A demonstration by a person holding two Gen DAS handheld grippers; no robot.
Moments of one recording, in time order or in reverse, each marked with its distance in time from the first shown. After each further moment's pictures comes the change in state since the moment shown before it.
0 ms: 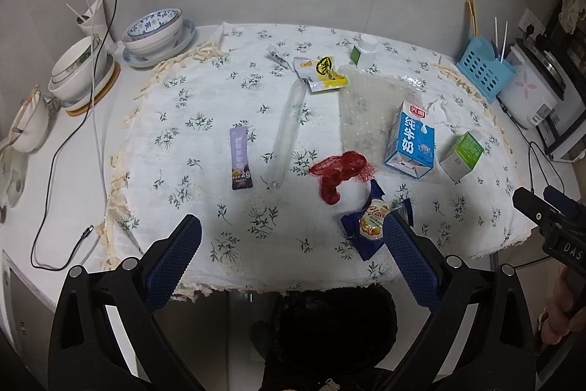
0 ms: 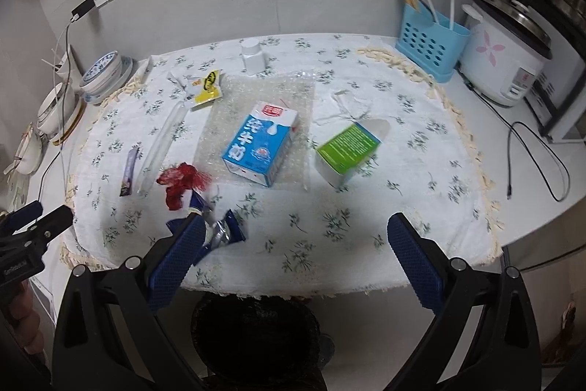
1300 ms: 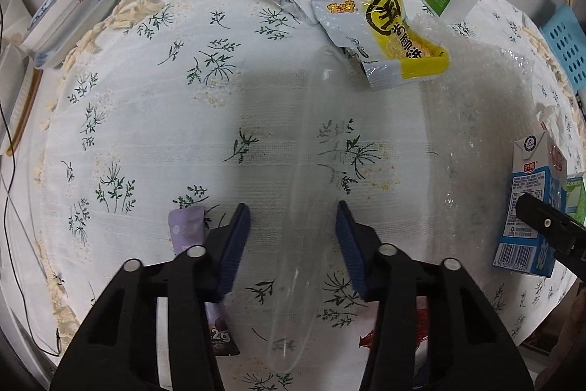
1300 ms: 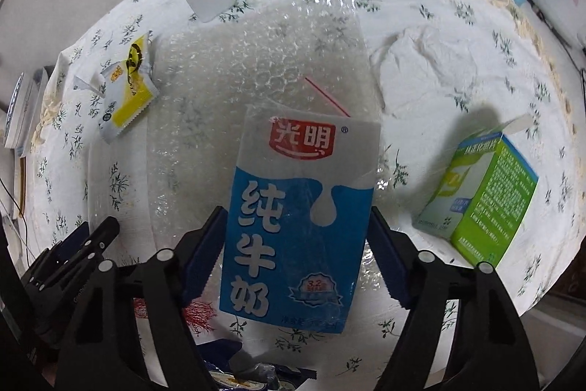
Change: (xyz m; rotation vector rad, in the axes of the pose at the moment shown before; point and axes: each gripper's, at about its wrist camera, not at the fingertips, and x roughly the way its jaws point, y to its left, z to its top) left arm 0.242 0.004 0.106 0.044 0.303 0.060; right arm 0.220 0.032 0.091 0.251 0.381 -0.030
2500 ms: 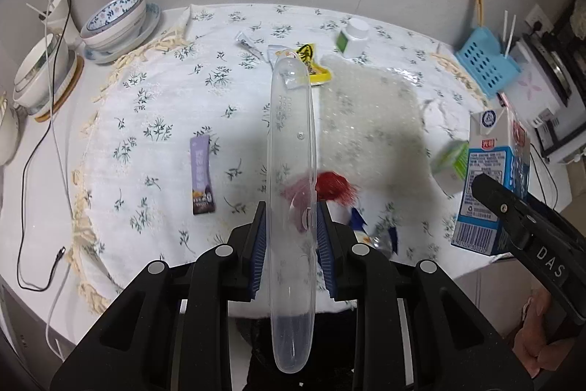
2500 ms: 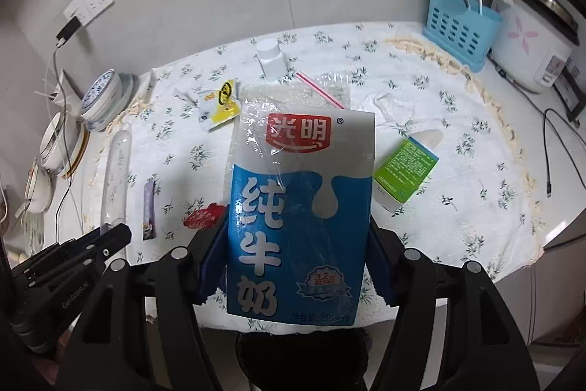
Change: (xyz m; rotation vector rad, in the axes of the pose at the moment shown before) left arm -0.170 -0.023 -0.118 -0.035 -0.186 -0.126; right arm -0.151 -0.022 -0.111 -0.158 -0.330 0.093
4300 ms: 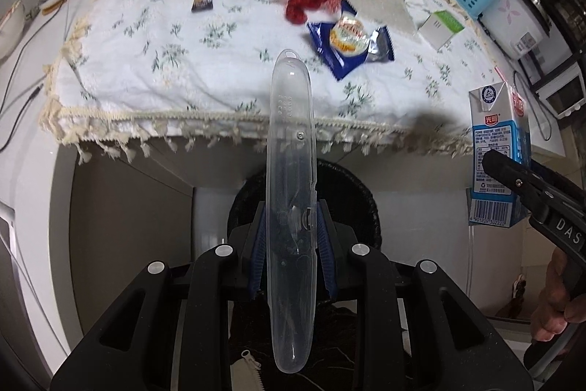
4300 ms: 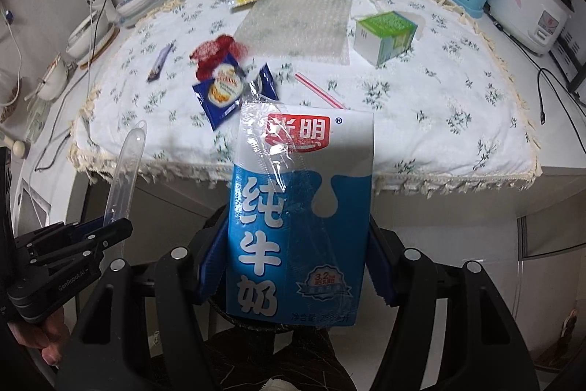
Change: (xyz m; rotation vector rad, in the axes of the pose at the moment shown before) left arm 0.016 0.003 -0.217 -0.034 0.109 -0.048; right arm -0.023 -0.043 -0.184 -0.173 0.103 0.034
